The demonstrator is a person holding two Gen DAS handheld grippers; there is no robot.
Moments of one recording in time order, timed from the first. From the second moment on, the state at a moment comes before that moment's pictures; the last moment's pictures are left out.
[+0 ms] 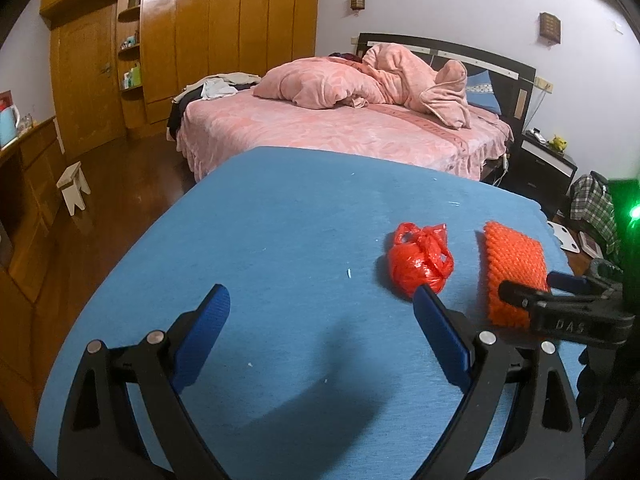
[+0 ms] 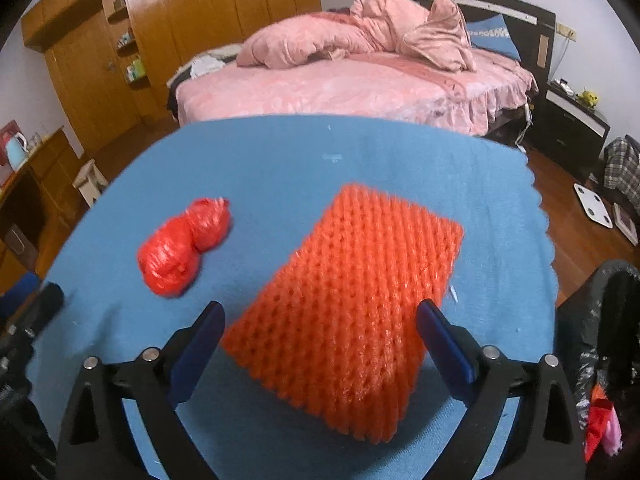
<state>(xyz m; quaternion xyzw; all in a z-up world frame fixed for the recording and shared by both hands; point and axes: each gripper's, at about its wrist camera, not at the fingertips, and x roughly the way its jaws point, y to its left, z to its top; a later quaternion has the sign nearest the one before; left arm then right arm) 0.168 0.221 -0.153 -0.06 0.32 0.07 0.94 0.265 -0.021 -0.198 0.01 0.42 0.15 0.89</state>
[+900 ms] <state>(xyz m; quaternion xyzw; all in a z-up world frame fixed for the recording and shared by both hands) 0.175 0.213 -0.157 -0.06 0.32 0.06 0.94 0.277 -0.044 -0.208 0.01 0.44 0.09 0.89</state>
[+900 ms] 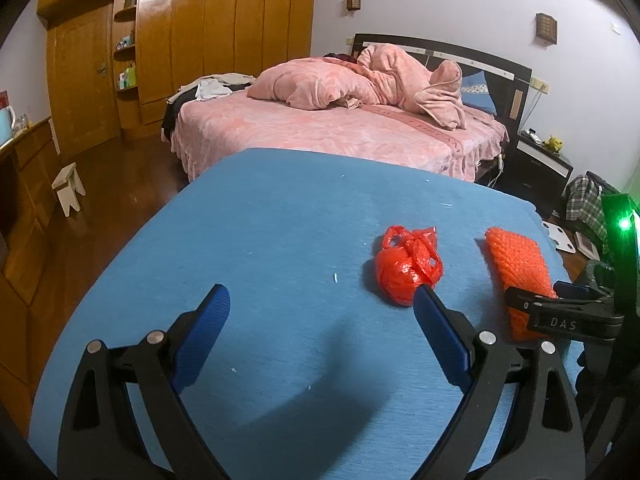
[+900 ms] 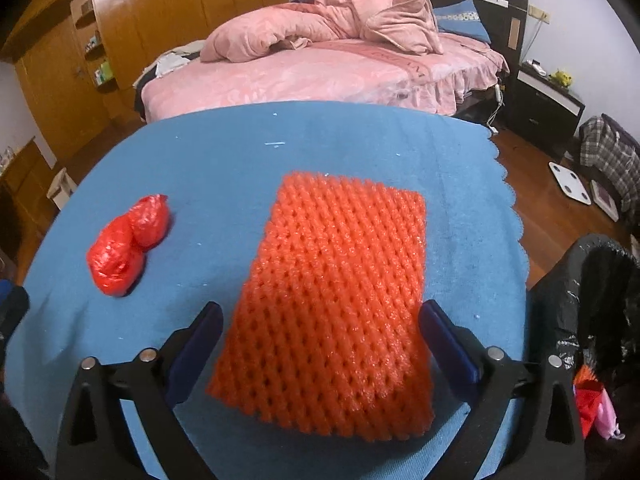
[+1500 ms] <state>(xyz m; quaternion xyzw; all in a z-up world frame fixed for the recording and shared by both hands) 0.193 0.191 -0.155 -0.05 0.32 0.04 0.94 0.266 -0.058 -0.197 0.03 0.42 0.17 0.89</state>
